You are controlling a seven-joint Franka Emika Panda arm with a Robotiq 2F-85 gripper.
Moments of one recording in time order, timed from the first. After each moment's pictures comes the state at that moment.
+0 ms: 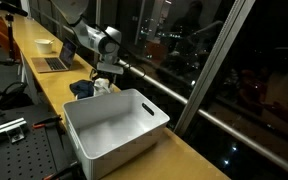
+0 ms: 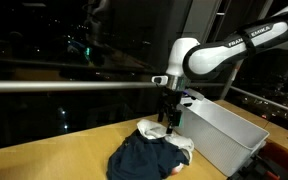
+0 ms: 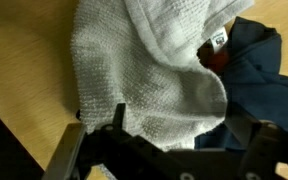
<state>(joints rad) 0.18 0.72 0.25 -1.63 -0.13 2.22 -0.83</state>
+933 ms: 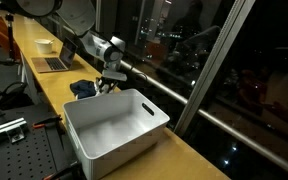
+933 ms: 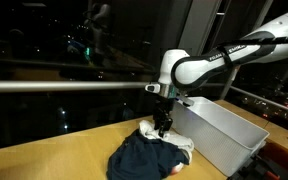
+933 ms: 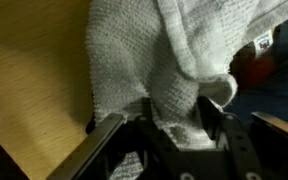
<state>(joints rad) 0.19 0.88 0.24 -1.46 -0.15 2.17 -0.87</state>
